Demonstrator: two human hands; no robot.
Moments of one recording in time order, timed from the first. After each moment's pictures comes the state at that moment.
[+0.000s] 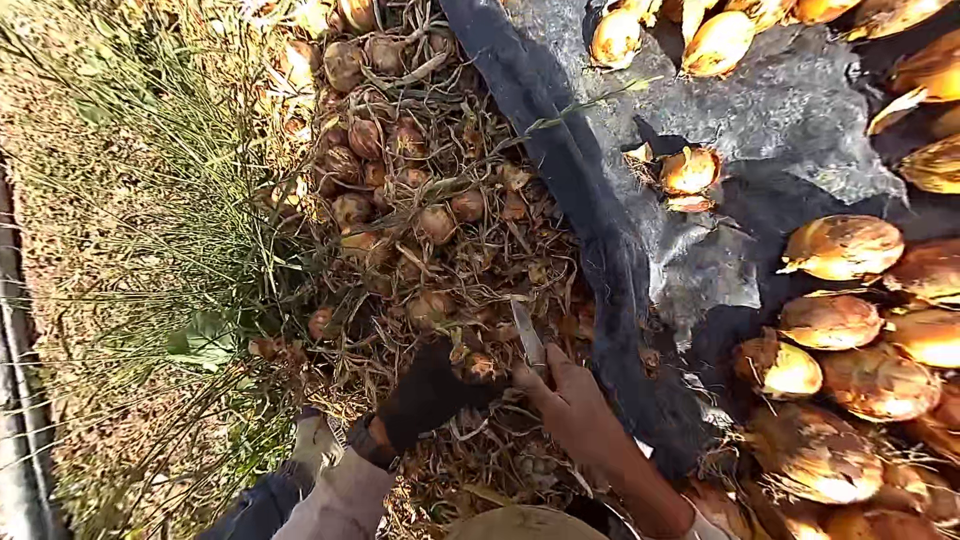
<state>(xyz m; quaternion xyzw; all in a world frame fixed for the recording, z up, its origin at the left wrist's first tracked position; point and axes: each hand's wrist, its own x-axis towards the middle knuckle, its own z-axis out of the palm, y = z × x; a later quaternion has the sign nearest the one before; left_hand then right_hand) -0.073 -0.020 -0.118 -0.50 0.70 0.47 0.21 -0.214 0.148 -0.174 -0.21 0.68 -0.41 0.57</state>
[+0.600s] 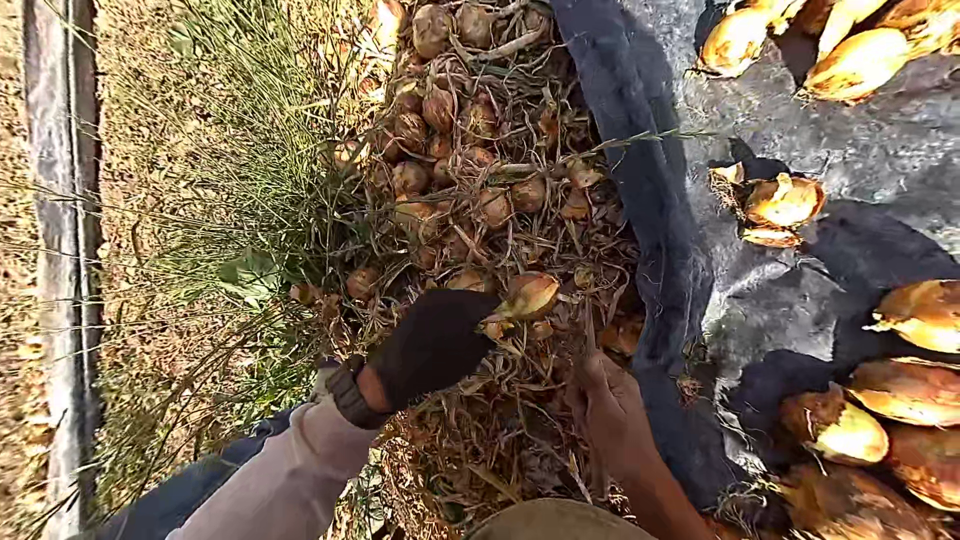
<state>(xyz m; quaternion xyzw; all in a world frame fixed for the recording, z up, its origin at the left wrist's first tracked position) -0.089 -0.052 -0.049 -0.30 0.89 0.29 0.17 -0.207 0.151 -0.179 -0.16 0.60 -0.55 0.56</state>
